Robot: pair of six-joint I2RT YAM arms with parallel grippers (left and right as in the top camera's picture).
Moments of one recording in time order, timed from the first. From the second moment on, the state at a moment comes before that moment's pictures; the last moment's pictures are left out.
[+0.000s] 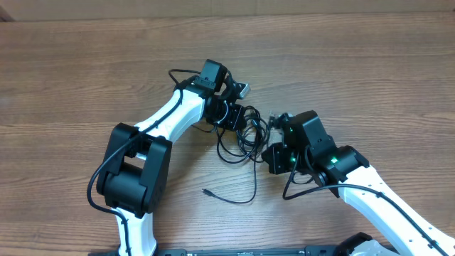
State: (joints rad) left arm -0.41 2.03 1.39 -0.62 0.57 -0.05; right arm 0.50 1.26 0.79 -0.56 -0.32 0.42
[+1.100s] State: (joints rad) left arm -0.41 2.03 1.39 -0.63 0.66 -0.02; right arm 0.50 1.26 0.79 -0.67 -0.19 0.78
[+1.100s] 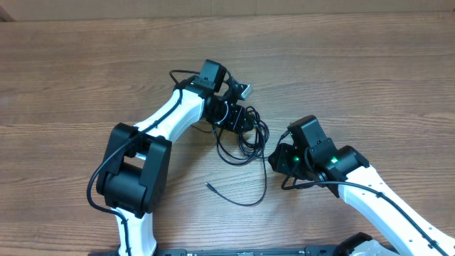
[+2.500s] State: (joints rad) left arm -0.47 2.03 1.31 -0.57 0.49 -0.11; right arm 0.50 1.52 0.79 -0.37 -0.09 0.50
